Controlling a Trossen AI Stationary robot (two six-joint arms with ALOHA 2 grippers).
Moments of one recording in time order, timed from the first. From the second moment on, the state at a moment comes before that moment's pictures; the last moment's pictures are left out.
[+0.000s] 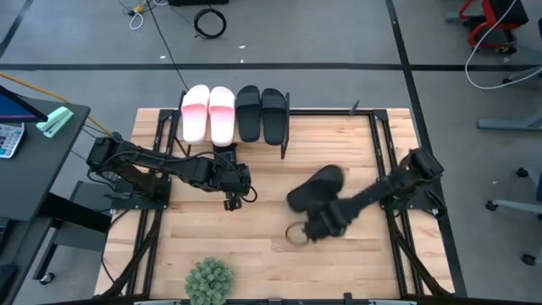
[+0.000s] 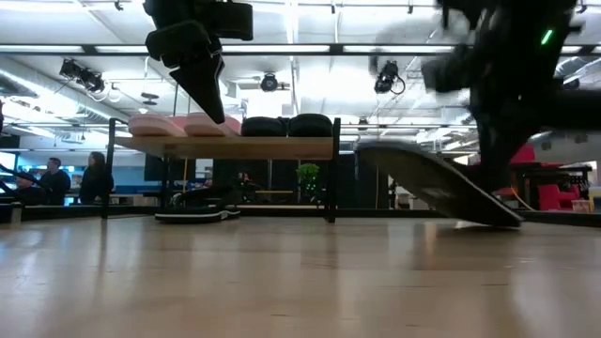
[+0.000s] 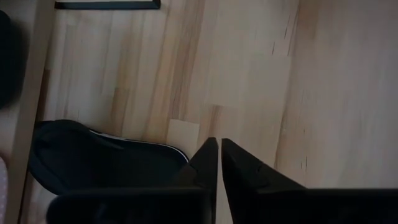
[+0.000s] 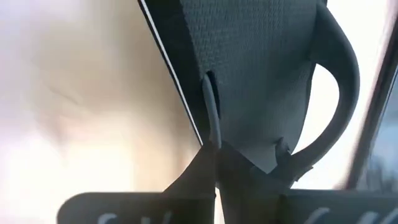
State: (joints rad) left arm -0.16 1.52 1.19 -0.86 -0.42 -0.20; right arm 0.45 1.79 1.20 -1.20 0.48 0.52
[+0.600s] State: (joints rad) left arm -0.16 1.52 1.19 -0.86 -0.42 -0.20; right arm 0.74 1.79 1.23 -1.04 0.40 0.61
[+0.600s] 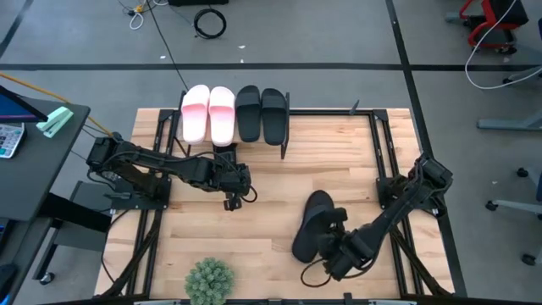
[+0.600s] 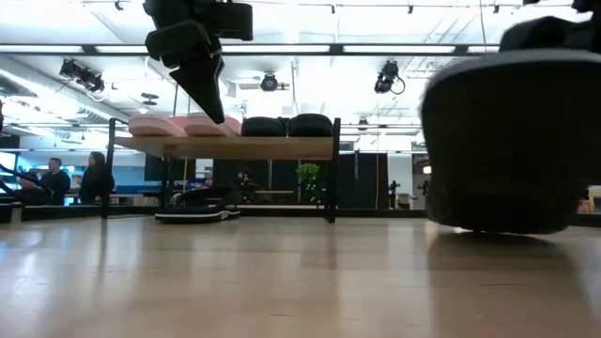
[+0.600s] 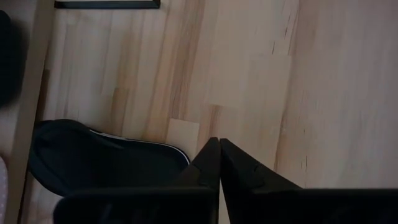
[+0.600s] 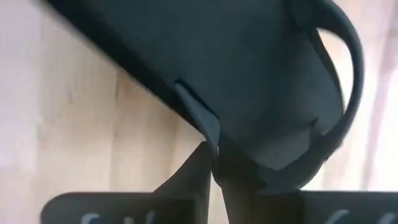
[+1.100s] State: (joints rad) left arm -0.16 1.52 1.19 -0.86 -0.42 -0.22; right arm 0.74 1.79 1.23 -1.04 0.21 0.83
